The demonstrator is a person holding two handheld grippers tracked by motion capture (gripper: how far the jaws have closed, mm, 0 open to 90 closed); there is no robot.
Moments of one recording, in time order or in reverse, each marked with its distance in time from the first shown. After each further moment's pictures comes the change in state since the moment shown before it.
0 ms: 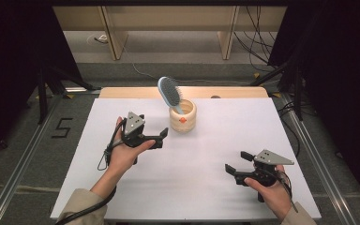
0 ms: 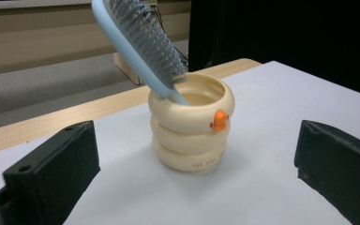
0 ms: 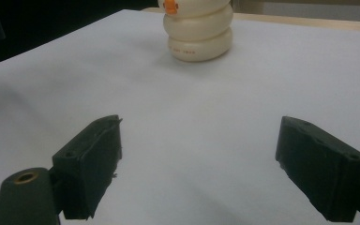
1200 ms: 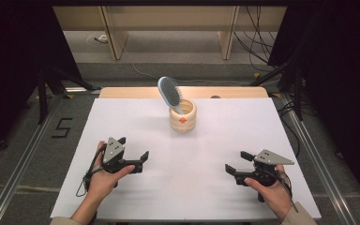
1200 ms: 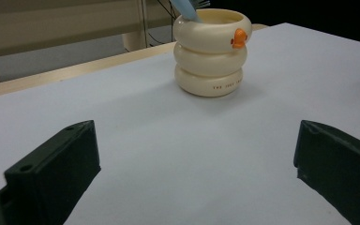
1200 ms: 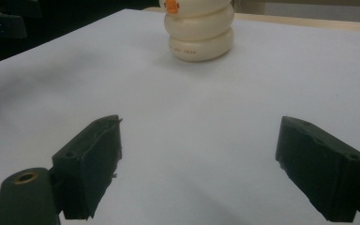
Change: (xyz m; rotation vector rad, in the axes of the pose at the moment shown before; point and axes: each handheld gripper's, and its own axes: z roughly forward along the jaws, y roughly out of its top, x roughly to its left) left arm 0.021 -0.064 -0.054 0.037 0.042 0.011; right arm -0.001 0.000 0.000 0.001 0.004 -0.006
